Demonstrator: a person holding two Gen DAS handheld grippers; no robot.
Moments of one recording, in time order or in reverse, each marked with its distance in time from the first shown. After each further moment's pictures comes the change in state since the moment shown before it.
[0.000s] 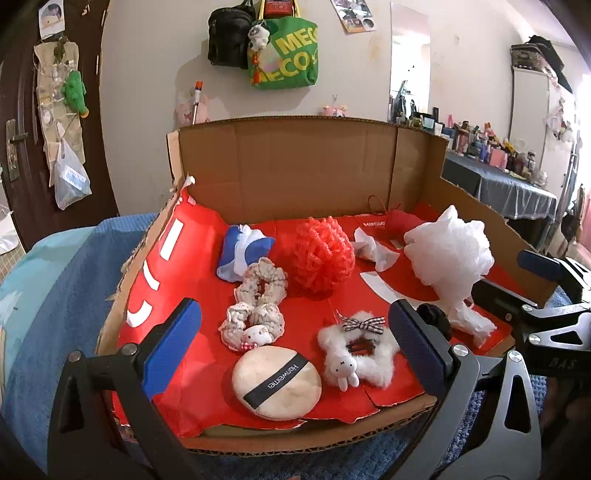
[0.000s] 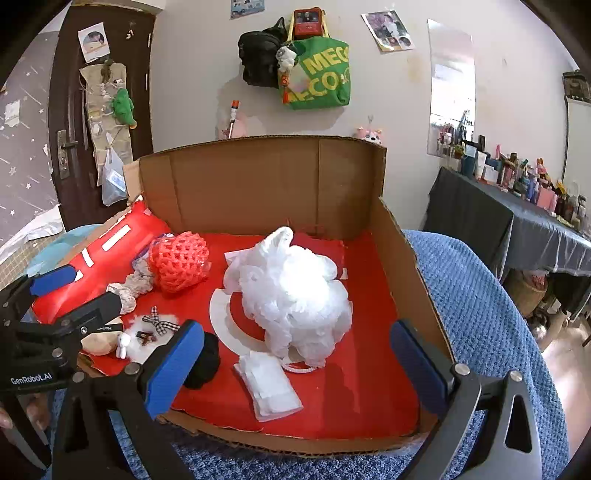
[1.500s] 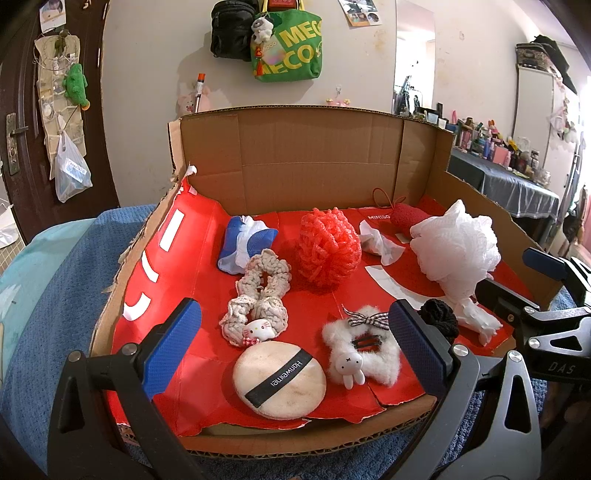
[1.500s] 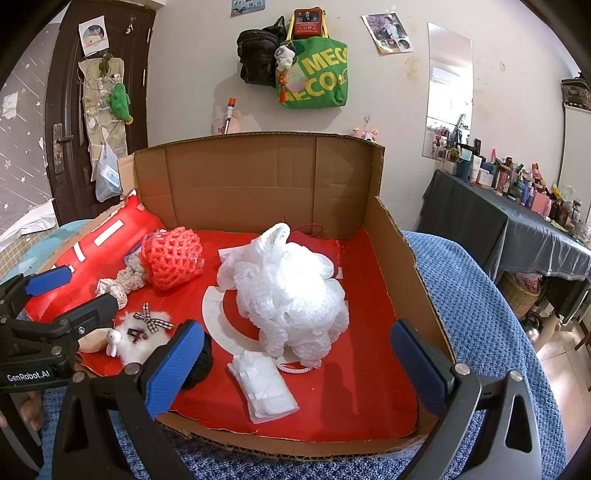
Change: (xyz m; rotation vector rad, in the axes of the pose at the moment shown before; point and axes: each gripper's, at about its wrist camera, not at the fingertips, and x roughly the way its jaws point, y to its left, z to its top) left arm 0.008 0.002 -0.001 -0.007 0.023 0.003; right arm 0.002 -0.001 0.000 -0.016 -0.001 -0.027
